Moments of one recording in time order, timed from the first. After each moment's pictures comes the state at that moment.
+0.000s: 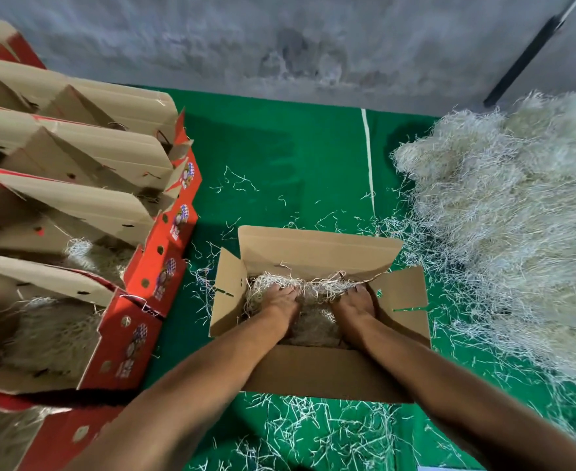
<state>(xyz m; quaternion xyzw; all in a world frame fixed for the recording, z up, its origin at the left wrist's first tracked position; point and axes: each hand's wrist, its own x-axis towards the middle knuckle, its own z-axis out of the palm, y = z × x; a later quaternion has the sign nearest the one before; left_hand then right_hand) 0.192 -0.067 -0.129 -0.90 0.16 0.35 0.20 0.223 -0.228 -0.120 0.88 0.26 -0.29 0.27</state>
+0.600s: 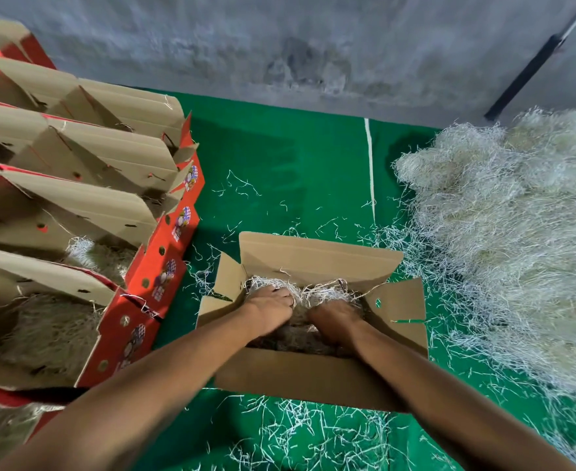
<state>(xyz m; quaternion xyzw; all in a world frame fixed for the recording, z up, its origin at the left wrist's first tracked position) 0.188 -0.042 -0.104 -0.91 0.26 0.28 0.14 0.218 -0.210 -0.131 0.88 0.36 -0.28 0.14</state>
